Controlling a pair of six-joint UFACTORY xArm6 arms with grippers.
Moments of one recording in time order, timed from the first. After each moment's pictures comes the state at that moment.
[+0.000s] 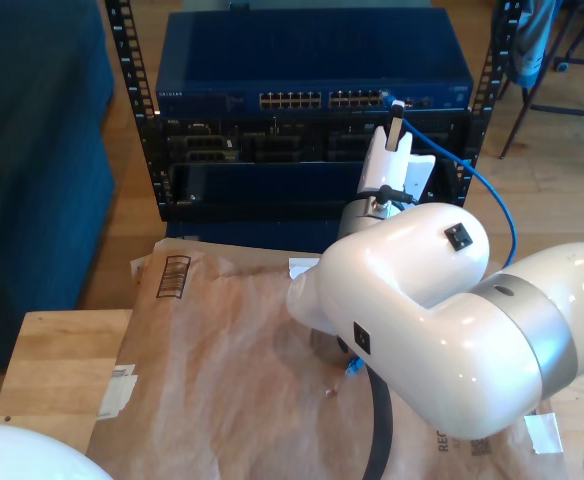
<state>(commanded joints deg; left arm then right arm) 99.2 -27.8 -6.3 3.1 60.4 -1.5 28.2 48.8 -78.6 45.6 -78.3 74.2</state>
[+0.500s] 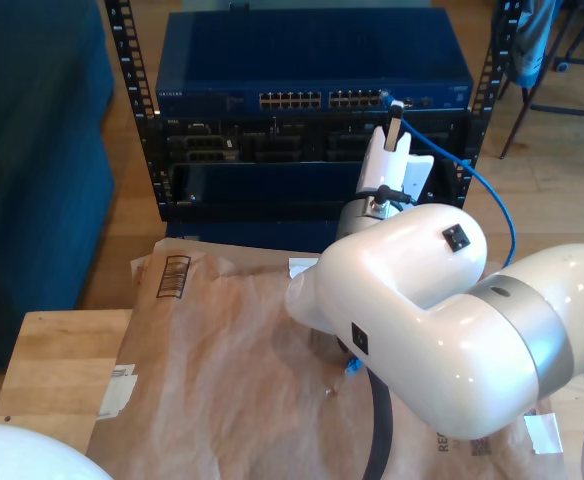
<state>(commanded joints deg) 99.2 -27.8 -6.3 3.1 60.4 -1.5 28.1 49.6 -79.4 45.7 -78.1 74.2</state>
